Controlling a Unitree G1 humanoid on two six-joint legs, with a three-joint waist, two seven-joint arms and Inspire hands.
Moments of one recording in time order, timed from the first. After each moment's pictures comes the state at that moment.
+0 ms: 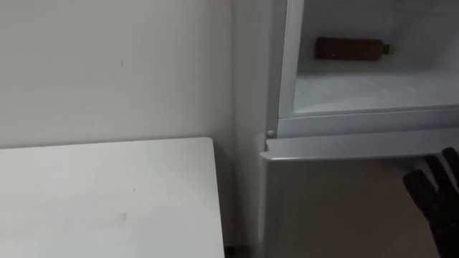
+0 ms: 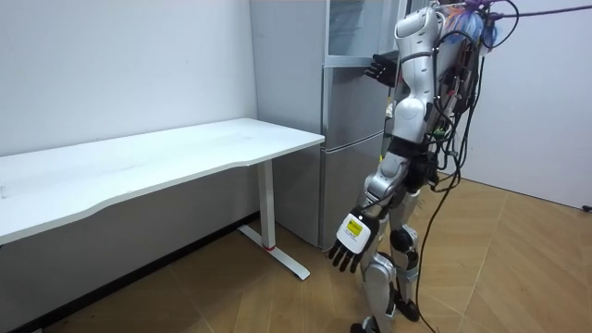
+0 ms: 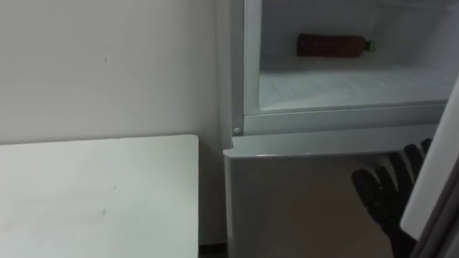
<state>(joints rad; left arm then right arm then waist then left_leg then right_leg) 0.36 0.20 0.15 1.12 0.12 -0.11 -0.01 0.24 -0.32 -0.18 -0.34 1.01 -0.17 -0.03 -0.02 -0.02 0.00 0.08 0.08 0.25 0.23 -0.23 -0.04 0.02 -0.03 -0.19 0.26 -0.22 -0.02</state>
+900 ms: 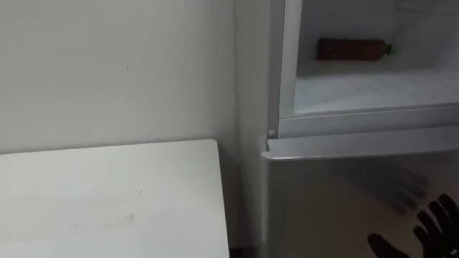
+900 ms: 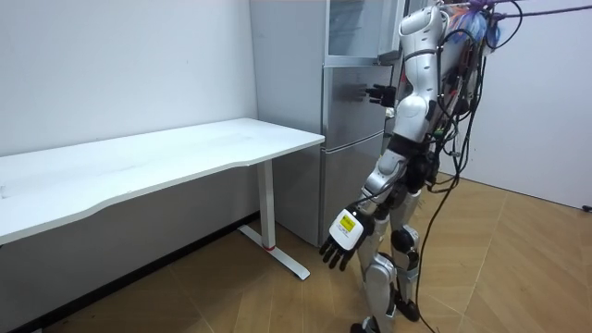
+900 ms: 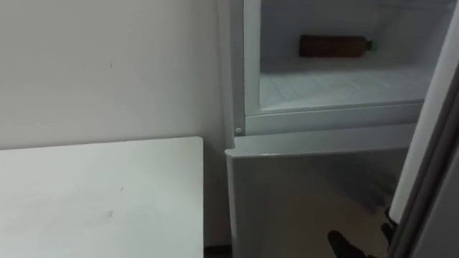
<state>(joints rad) 0.37 0.22 0.08 1.05 0.11 -0.11 0.04 0.28 -0.27 -0.15 -0.06 0.55 -0.25 -0.16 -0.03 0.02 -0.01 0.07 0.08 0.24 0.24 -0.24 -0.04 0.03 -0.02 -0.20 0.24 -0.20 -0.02</state>
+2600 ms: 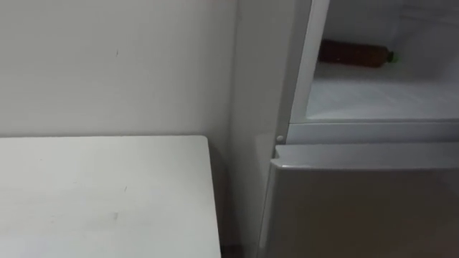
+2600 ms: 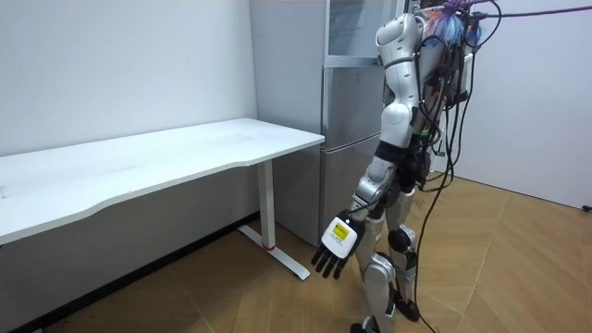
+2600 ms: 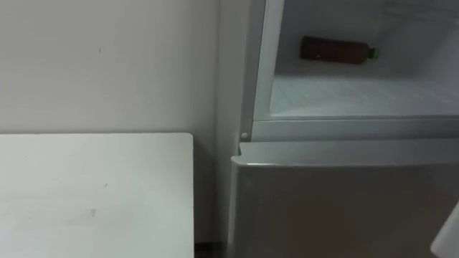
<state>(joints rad) 0.40 0.22 0.23 1.08 0.11 -0.13 0.10 0.19 -0.38 -0.69 -0.32 0.47 -0.37 -1.09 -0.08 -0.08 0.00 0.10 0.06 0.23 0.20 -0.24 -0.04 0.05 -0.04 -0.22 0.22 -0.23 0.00</state>
